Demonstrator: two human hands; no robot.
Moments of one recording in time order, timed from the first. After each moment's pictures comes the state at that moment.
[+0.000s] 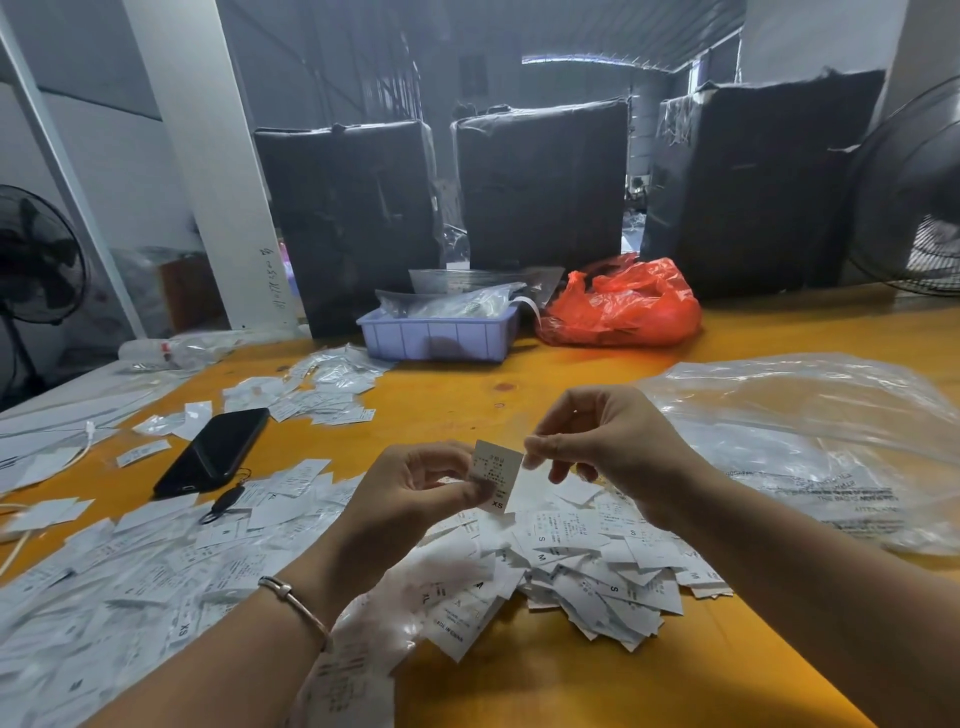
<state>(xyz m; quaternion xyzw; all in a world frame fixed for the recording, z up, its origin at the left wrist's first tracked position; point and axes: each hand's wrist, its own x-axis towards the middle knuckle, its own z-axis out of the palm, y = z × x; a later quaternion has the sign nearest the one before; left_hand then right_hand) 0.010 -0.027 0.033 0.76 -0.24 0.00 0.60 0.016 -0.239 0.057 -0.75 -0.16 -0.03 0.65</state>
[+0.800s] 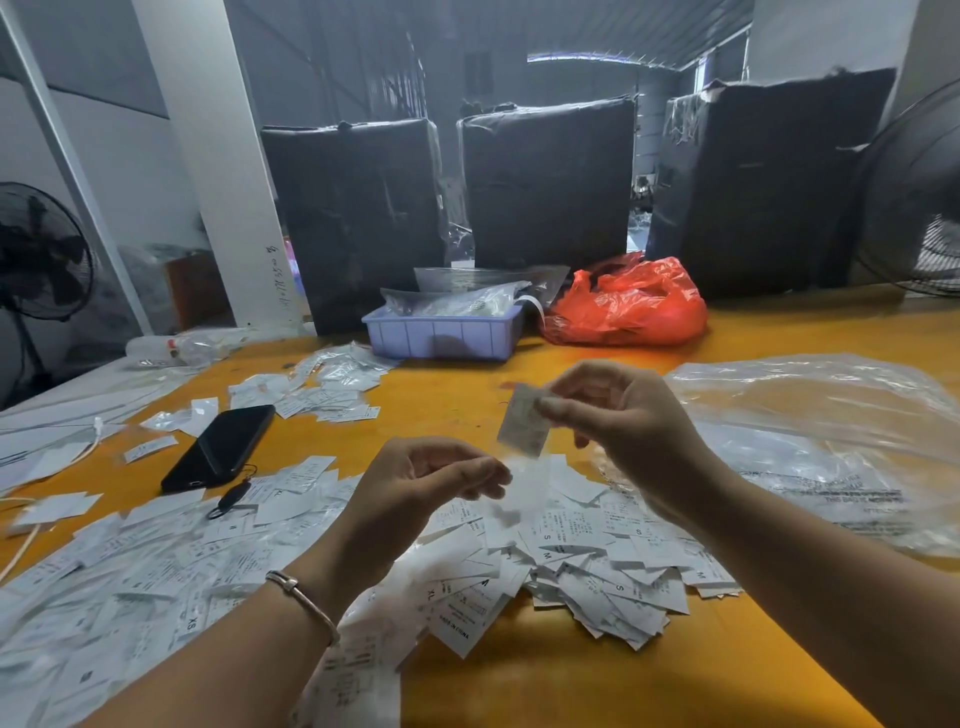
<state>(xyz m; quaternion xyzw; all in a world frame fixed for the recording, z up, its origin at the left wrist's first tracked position) 0.006 -0.027 0.037 0.76 -0.24 0.02 0.60 0.013 -0.237 0.062 -0.74 -0.21 -0.15 0.62</state>
